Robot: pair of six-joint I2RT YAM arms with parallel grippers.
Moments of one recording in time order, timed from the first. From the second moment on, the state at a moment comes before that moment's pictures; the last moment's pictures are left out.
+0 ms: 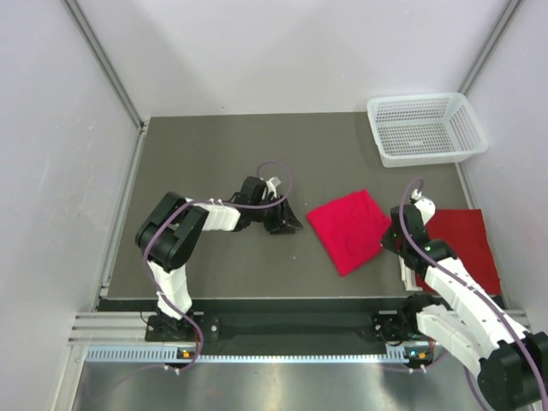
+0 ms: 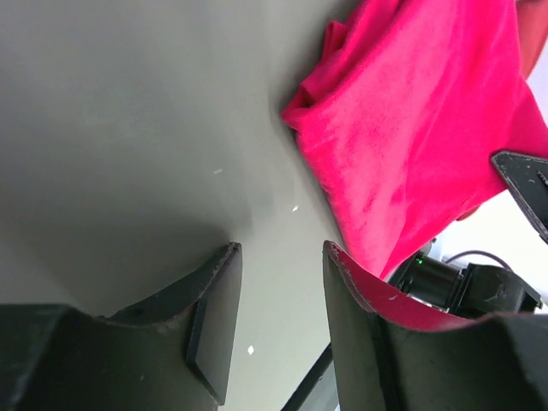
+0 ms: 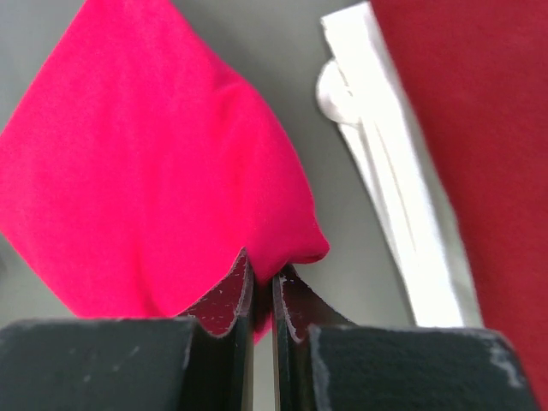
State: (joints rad) left arm -0.54 1.87 0.90 0.23 0.58 -0.84; right arm 0.32 0.83 0.50 -0.50 0.32 0.69
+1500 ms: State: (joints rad) left arm -0.72 2.27 1.29 0.46 0.66 -1.00; right arm 0.13 0.77 0.74 -0.91 0.60 0.77
